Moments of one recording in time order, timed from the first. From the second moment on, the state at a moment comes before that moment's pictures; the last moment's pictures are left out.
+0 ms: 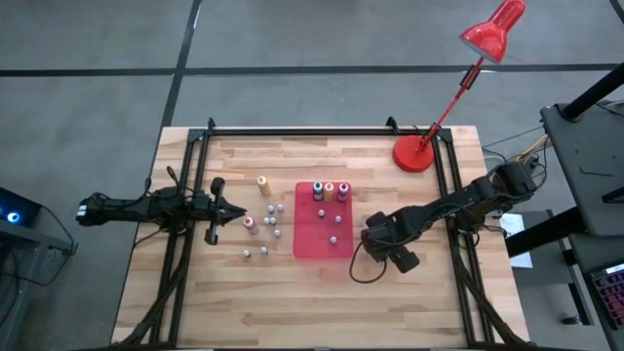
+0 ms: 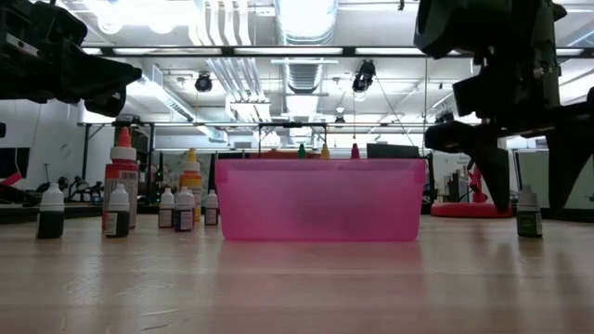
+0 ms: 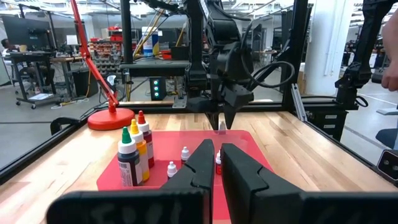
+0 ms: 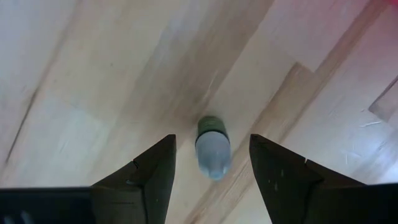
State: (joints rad) left arm -0.06 0.00 0.01 0.02 -0.02 0.00; right arm 0.28 1.59 0.88 -0.78 -0.05 -0.24
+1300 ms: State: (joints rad) left arm -0.06 0.00 0.01 0.02 -0.02 0.00; right arm 0.28 1.56 0.98 -0.88 -0.05 -0.23
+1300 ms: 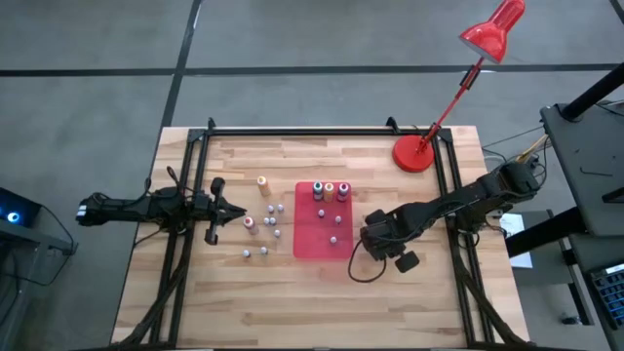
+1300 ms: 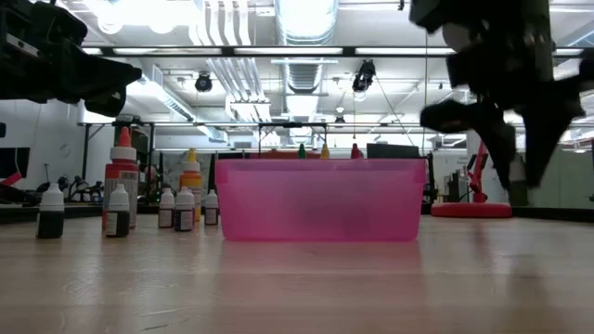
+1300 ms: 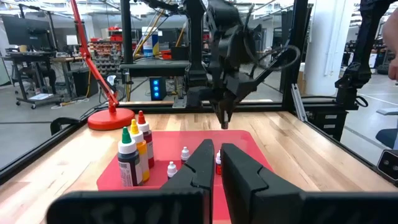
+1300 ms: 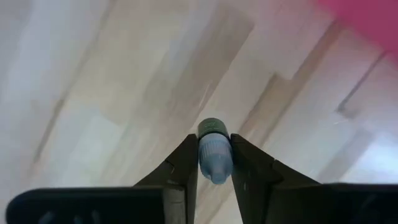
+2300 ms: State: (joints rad) left arm -0.06 0.00 0.01 0.02 -0.02 0.00; right arm 0.22 1.75 1.42 -1.02 -0.06 -0.32
